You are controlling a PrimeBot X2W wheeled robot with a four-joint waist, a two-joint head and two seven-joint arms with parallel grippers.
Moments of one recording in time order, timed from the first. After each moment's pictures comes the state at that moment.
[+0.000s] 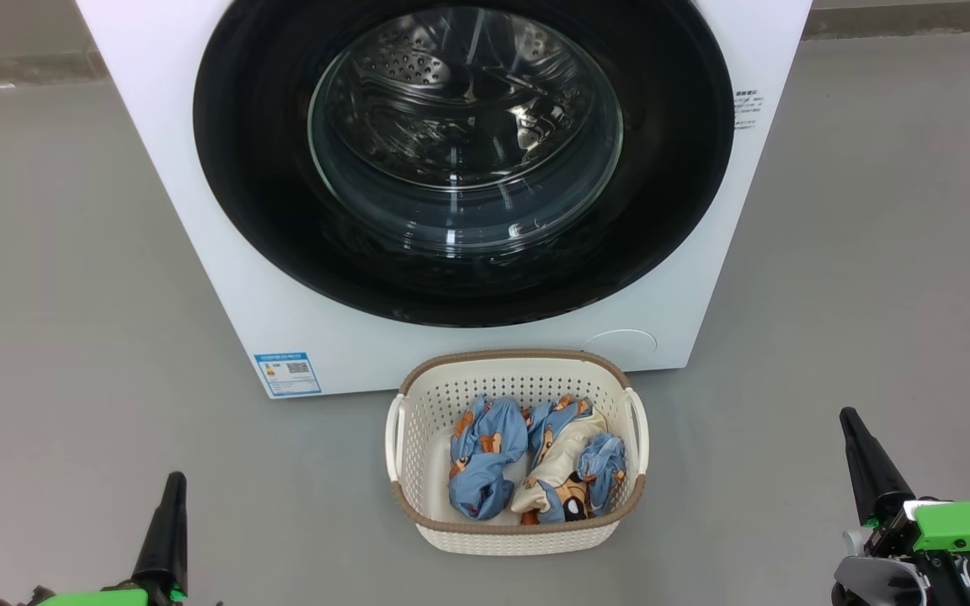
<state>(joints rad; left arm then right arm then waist) -0.06 0.04 0.08 0.27 -1.62 -0.13 0.11 -0.06 -0.04 -0.13 0.27 1.62 0.13 0.10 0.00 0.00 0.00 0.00</state>
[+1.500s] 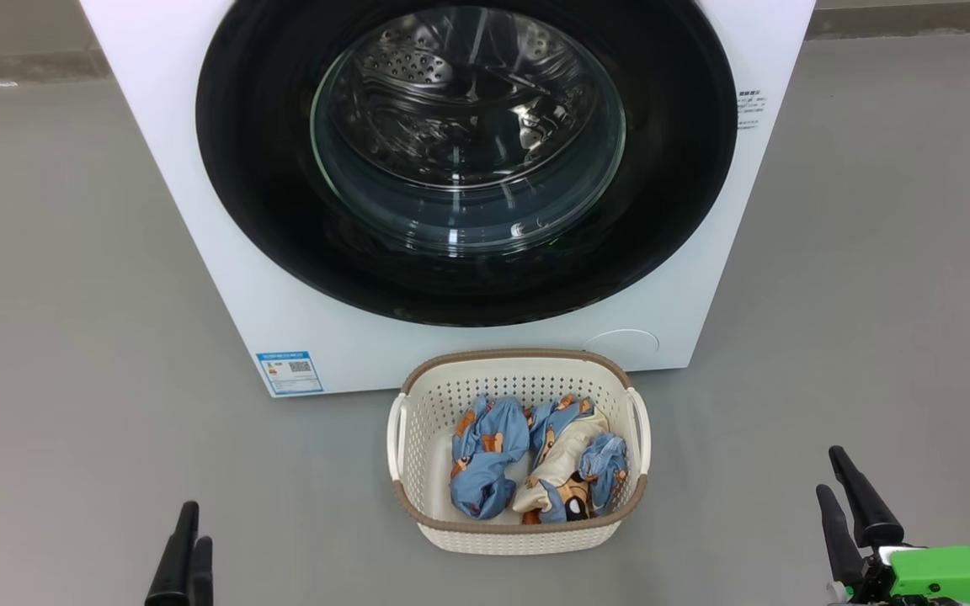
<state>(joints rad) -0.01 0.03 0.05 0.32 -1.61 -0.13 0.08 -0.01 -0.02 -0.11 0.33 1.60 0.13 0.08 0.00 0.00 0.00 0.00</state>
